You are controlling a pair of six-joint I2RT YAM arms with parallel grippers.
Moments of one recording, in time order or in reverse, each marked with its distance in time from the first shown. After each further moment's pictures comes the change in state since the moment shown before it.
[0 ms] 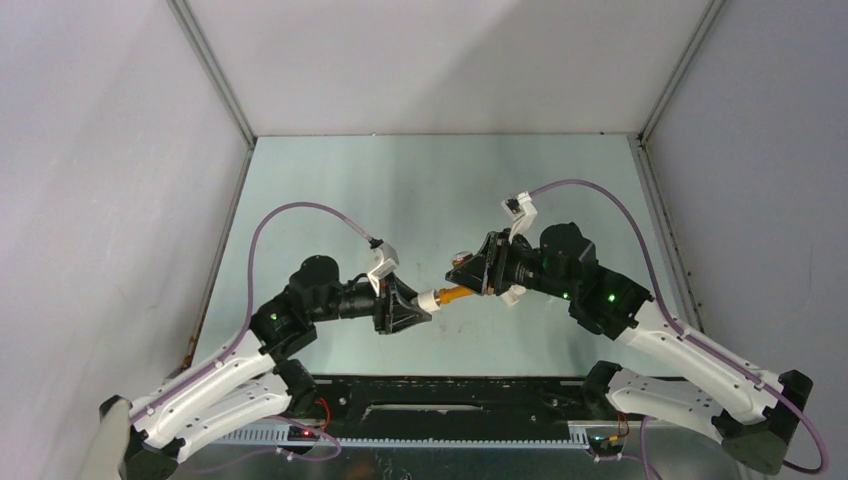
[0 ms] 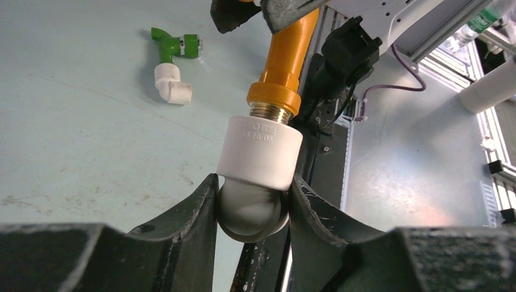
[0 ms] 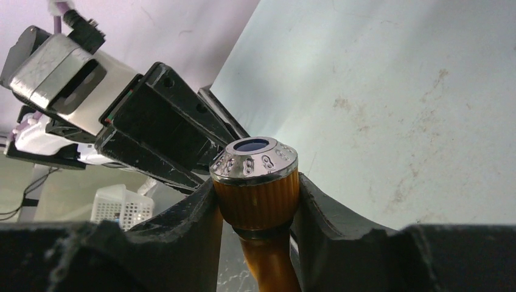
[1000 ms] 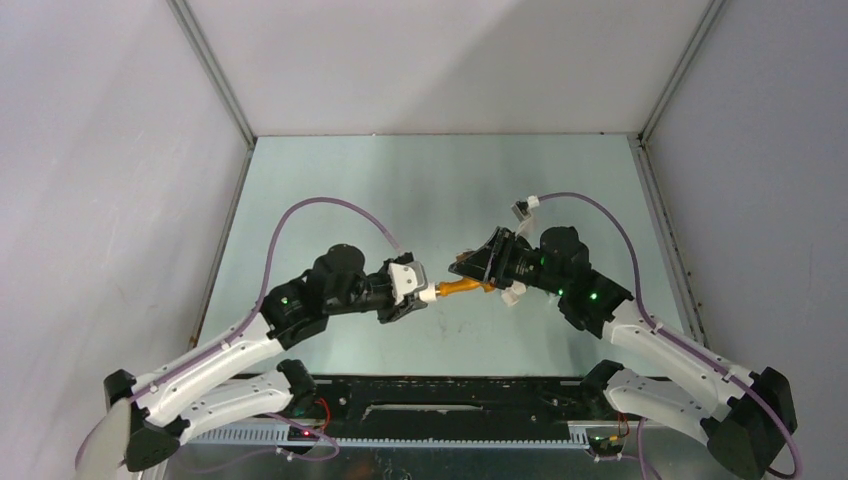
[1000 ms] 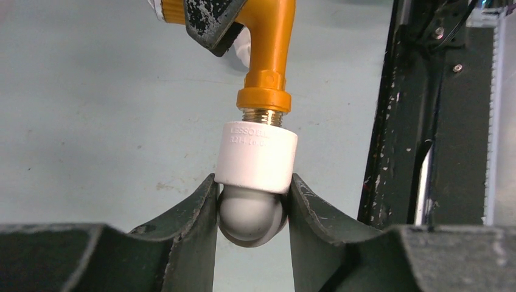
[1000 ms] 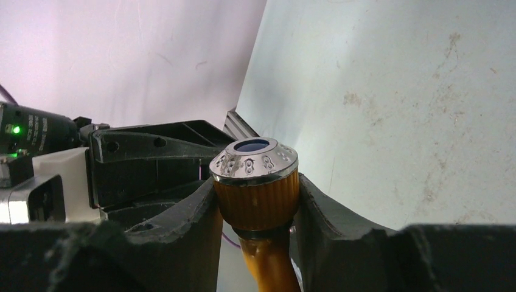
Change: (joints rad) left arm -0.065 0.139 0.164 -0.248 -0.185 0.552; right arm -0.163 0.034 -0.215 0.267 -0.138 0.280
